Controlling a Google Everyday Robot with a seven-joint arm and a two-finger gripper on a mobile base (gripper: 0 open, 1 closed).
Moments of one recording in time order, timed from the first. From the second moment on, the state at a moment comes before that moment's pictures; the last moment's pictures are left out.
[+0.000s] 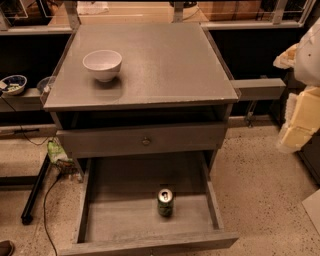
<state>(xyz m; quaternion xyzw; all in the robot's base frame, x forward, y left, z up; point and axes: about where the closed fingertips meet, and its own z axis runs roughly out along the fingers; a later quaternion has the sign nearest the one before) 0.438 -0.216 0.980 -0.60 0.78 -0.04 0.16</state>
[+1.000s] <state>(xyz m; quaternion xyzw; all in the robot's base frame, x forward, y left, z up) 0.438 -0.207 0.940 -0.61 0.77 -0.01 0.18</state>
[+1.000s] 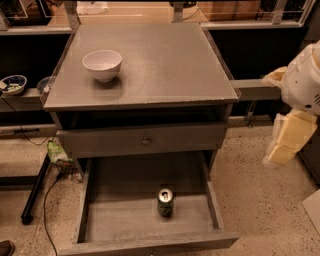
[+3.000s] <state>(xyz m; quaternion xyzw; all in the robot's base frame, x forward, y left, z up) 0.449 -0.169 0.799 -0.62 0.76 0.12 0.15</state>
